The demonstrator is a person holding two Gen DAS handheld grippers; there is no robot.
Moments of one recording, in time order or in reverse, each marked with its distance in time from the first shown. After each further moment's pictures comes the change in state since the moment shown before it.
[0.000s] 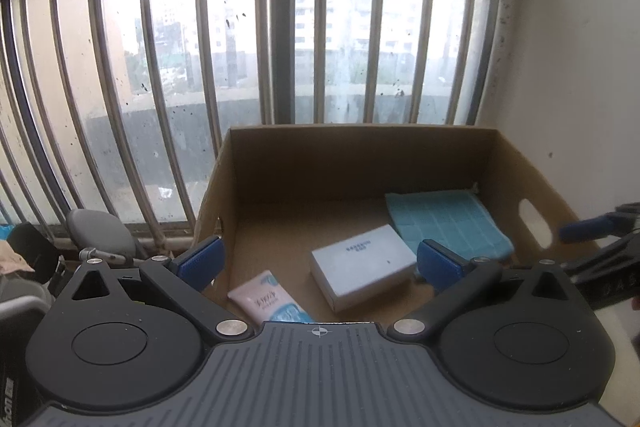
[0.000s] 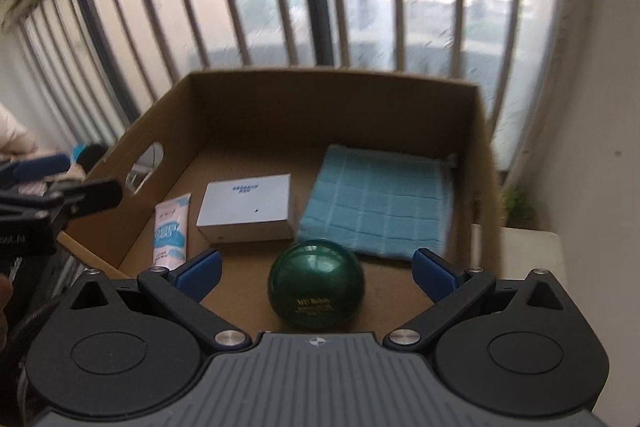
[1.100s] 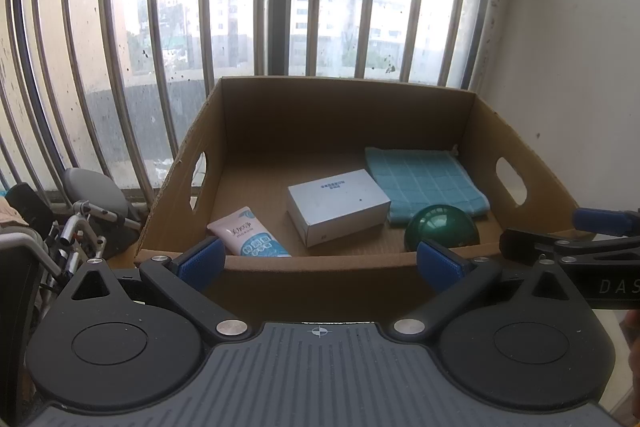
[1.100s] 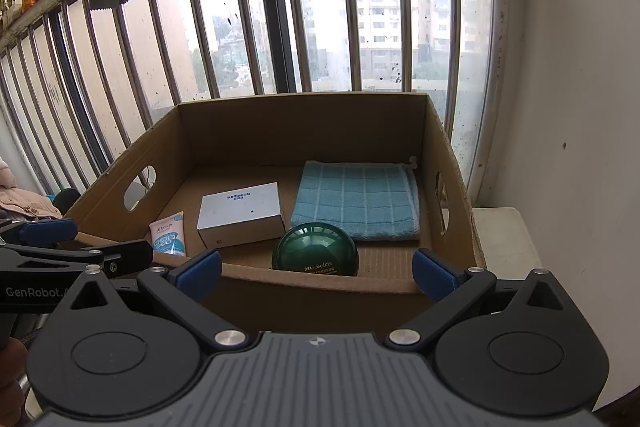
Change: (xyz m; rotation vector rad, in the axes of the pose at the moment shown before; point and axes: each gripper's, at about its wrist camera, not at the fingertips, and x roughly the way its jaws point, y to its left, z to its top) left arm -0.028 -0.022 -0.047 -0.043 0.036 -0.013; right arm -0.049 0.030 -0.066 0.106 -0.212 -0.141
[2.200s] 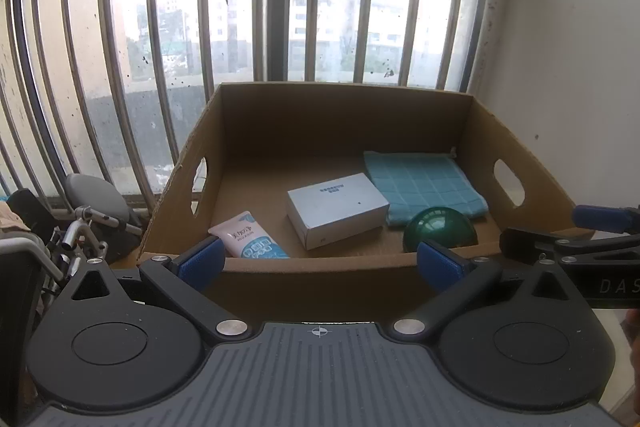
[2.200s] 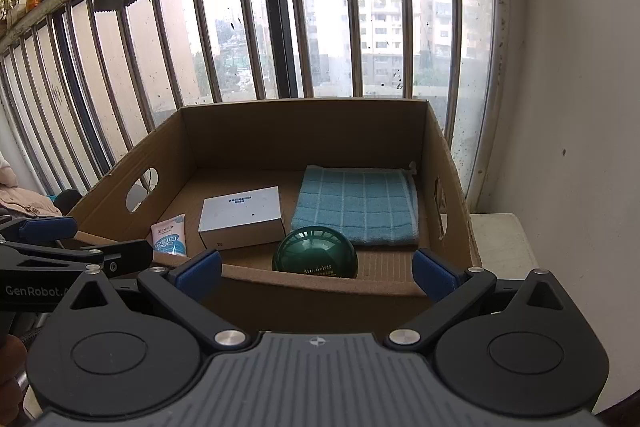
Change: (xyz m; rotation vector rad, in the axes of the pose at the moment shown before) left arm -0.003 -0.003 0.001 0.012 -0.011 0.003; right arm -0.005 0.001 0.001 -0.012 -0.014 -0.002
